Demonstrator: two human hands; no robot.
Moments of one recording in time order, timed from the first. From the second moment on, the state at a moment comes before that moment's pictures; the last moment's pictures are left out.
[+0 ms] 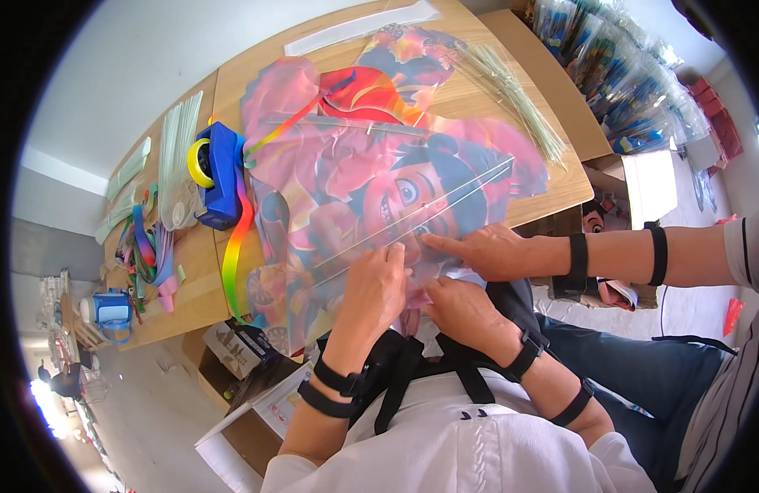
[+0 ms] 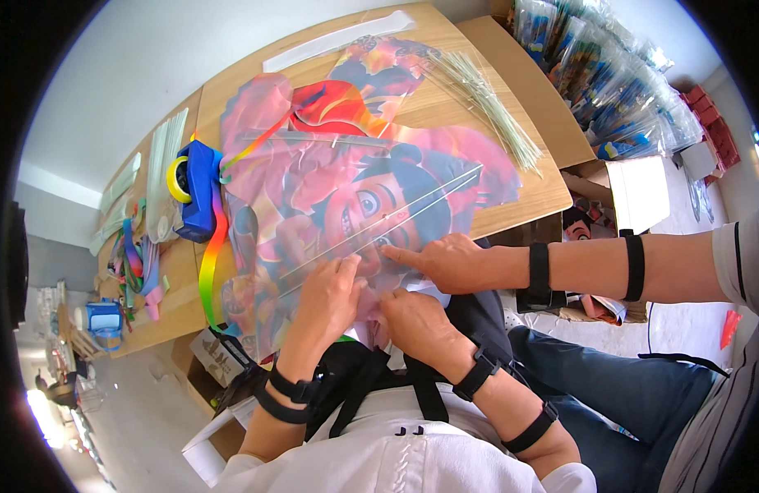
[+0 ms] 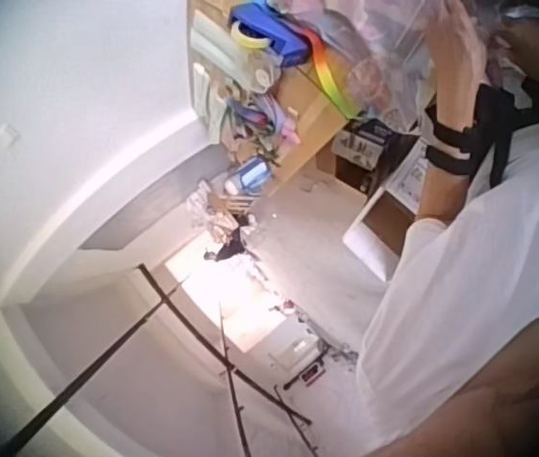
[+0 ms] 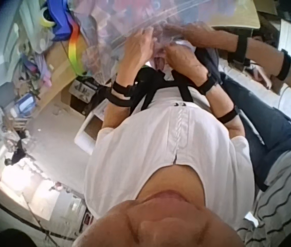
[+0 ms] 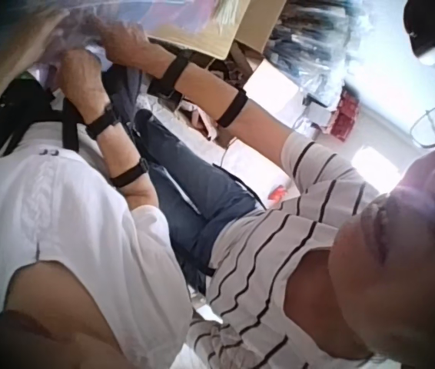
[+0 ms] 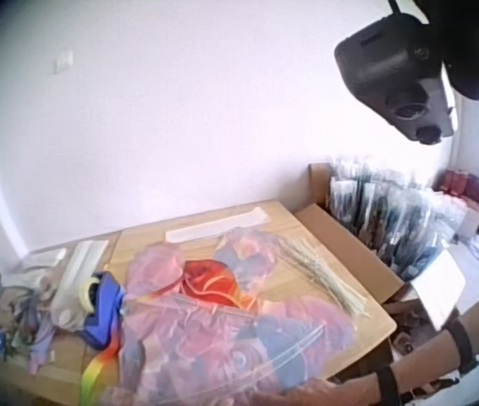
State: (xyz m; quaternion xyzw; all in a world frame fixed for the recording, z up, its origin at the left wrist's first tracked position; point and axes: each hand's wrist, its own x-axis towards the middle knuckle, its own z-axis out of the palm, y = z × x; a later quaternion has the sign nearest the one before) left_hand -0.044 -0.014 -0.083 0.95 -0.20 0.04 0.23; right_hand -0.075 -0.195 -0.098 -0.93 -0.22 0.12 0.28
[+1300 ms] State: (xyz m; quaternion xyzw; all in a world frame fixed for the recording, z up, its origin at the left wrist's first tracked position) left_hand -0.066 -0.009 -0.103 0.98 -0.16 -0.01 0.15; right_hand -0.086 -0.191 -0.095 -0.91 -0.26 0.18 0.27
